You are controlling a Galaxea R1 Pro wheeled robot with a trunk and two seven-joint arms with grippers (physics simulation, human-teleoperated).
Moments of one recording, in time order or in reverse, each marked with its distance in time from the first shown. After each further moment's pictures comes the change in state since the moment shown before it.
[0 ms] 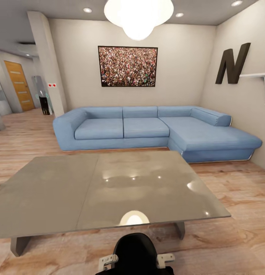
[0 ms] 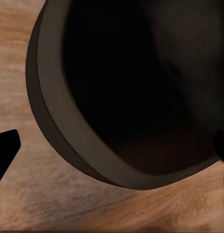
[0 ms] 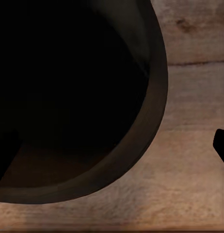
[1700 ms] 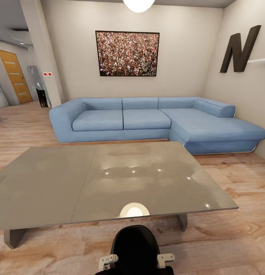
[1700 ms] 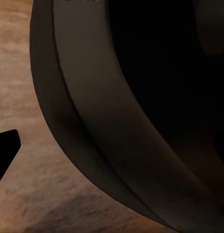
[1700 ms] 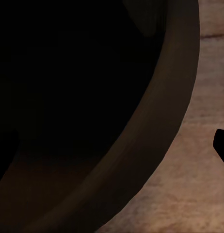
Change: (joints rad) left arm 0.000 0.001 -0.004 0.000 -0.005 -0.009 -0.004; right arm -0.001 0.000 0.000 0.001 0.000 -0.002 0.000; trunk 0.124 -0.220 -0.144
